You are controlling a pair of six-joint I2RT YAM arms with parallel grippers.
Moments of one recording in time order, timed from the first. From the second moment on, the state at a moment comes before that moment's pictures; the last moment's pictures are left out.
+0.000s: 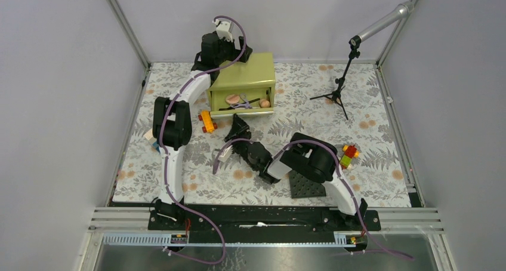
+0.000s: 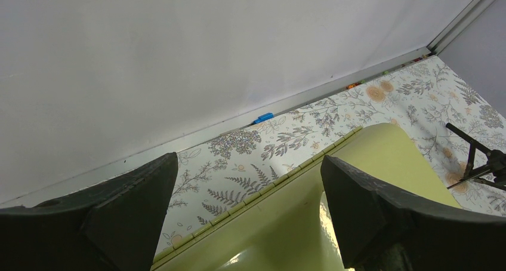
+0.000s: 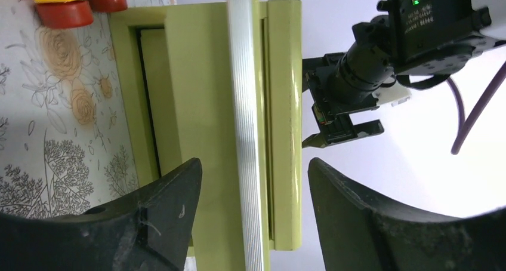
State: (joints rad) left arm -0.25 2.26 1.94 0.18 0.32 -0.17; right arm 1.06 2.24 0.94 1.40 0.39 -1.63
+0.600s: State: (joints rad) left arm -0.25 2.27 1.95 0.18 0.32 -0.18; right arm 0.95 1.53 0.96 0.37 0.29 -0.18
